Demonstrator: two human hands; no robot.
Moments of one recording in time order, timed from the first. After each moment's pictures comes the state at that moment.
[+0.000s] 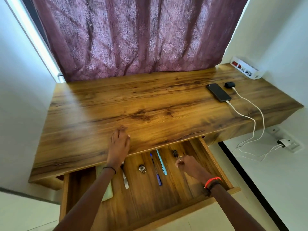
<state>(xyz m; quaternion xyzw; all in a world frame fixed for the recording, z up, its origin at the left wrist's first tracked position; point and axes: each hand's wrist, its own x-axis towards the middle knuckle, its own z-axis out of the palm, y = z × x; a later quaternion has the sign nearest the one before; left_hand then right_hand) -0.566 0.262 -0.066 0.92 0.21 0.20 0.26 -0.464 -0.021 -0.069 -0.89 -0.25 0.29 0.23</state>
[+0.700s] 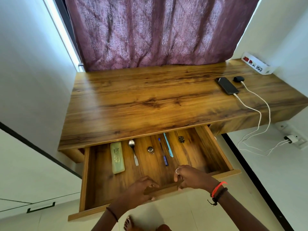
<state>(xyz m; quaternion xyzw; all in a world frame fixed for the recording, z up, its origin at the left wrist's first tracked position) -0.737 0.148 -0.084 0.90 0.02 -0.14 0.42 -0.570 -0.042 -0.042 -0.82 -0.43 0.36 0.07</state>
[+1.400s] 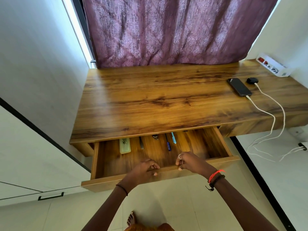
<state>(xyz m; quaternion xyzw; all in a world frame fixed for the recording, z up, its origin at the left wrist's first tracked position) -0.697 0.178 -0.090 0.90 0.10 -0.10 0.41 -0.540 -0.004 -0.048 -0.85 -0.41 0.32 0.12</state>
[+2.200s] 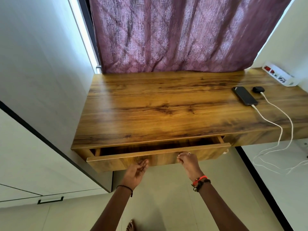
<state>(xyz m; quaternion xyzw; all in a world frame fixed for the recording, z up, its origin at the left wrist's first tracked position) -0.680 0.205 -0.113 0.17 0.43 0.10 0.88 -0.527 0.039 -0.085 -0.74 0.07 0.30 0.60</state>
